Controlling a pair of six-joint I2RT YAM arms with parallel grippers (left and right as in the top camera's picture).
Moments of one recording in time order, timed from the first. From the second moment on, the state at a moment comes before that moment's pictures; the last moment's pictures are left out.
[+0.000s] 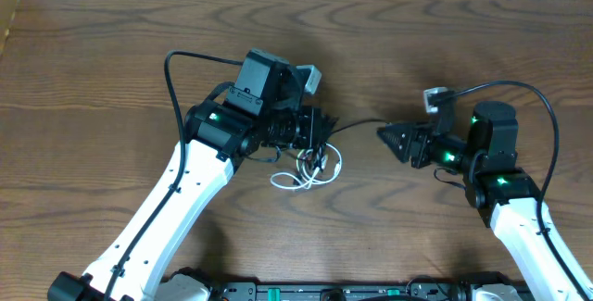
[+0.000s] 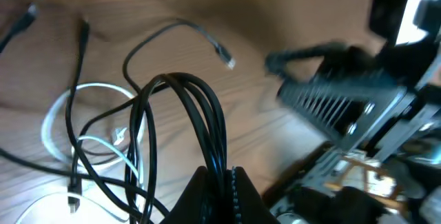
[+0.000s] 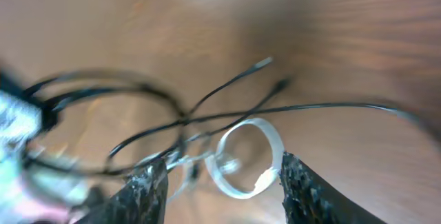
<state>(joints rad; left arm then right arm) -0.48 1.41 1.26 -0.80 0.55 -0.46 0.09 1.16 0.59 -0.07 -0.85 0.37</state>
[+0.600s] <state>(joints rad) -0.48 1.41 1.26 -0.60 0.71 -0.82 0.20 1.16 0.59 -0.12 -0.98 0.35</state>
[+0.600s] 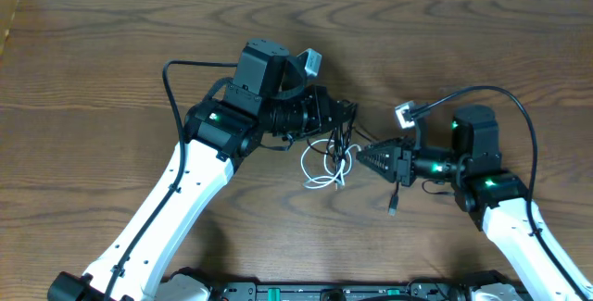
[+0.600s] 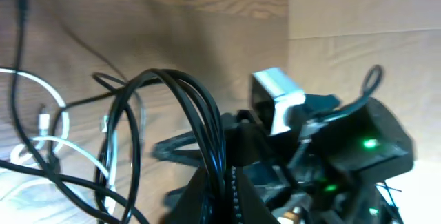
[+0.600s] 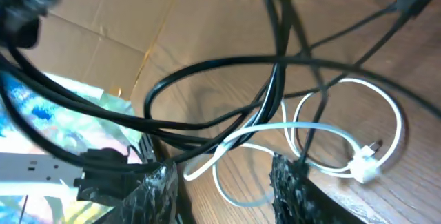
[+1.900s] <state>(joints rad) -0.56 1.41 1.25 -0.51 0.84 -0.85 0.22 1.15 0.60 -0.31 -0.66 0.39</state>
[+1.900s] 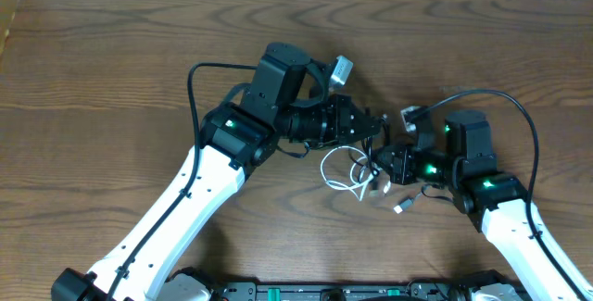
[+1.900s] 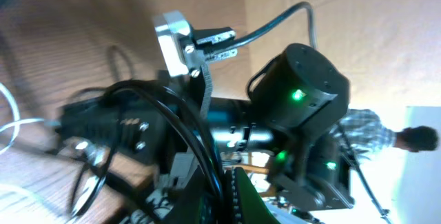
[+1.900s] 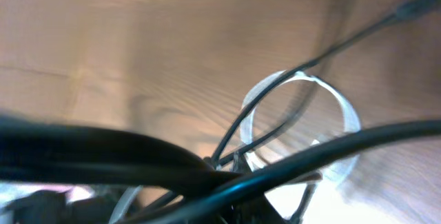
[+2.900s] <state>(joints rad) -0.15 1.38 1.25 -0.97 0.28 -0.51 0.13 1.15 0.60 -0.54 -0.11 0.39</state>
